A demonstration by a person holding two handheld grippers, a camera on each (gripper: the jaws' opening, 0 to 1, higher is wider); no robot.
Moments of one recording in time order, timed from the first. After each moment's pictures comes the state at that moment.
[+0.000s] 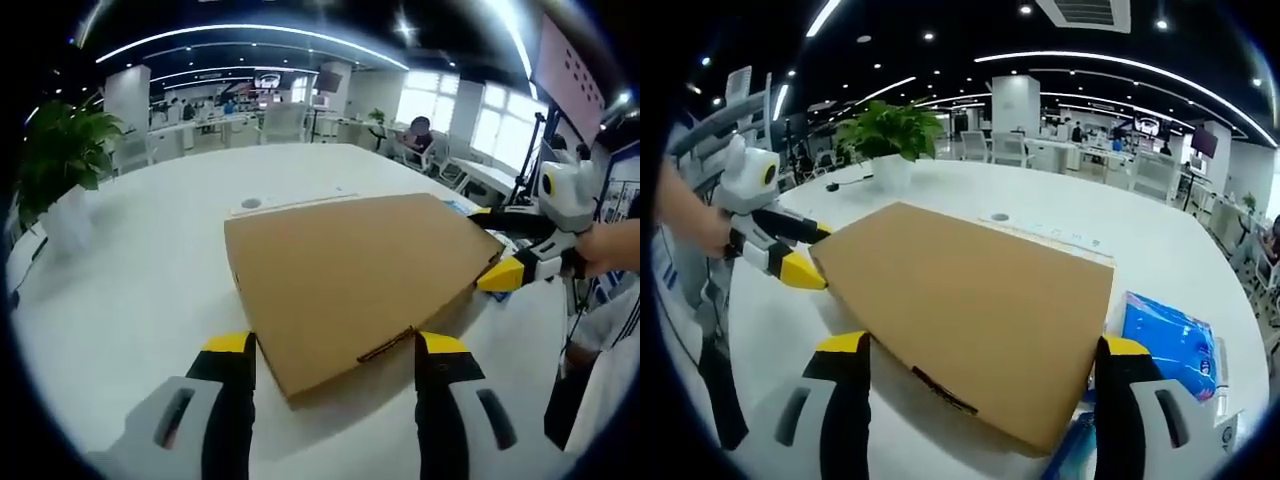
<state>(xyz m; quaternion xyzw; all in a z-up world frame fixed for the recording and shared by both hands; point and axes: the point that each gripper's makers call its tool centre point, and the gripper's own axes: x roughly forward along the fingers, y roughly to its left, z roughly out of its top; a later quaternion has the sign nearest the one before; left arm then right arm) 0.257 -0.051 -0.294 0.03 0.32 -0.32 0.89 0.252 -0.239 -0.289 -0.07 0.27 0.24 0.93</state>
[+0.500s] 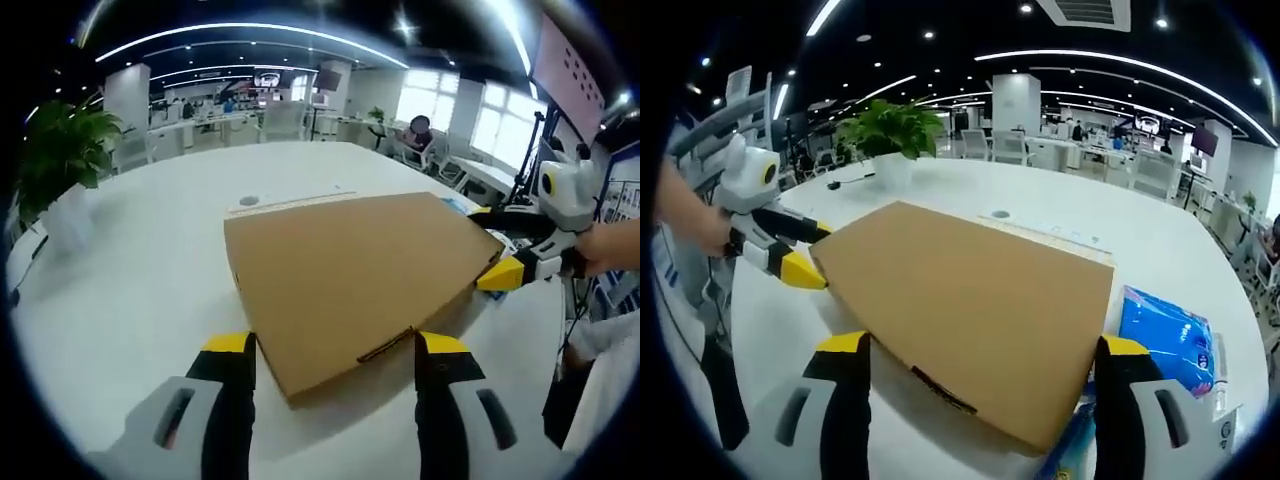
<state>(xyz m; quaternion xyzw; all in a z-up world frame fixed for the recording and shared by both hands) 0.250 -0.054 -0.295 0.03 0.32 -0.32 0.89 0.247 -0.242 -0.289 -0.07 0.27 0.24 0.93</state>
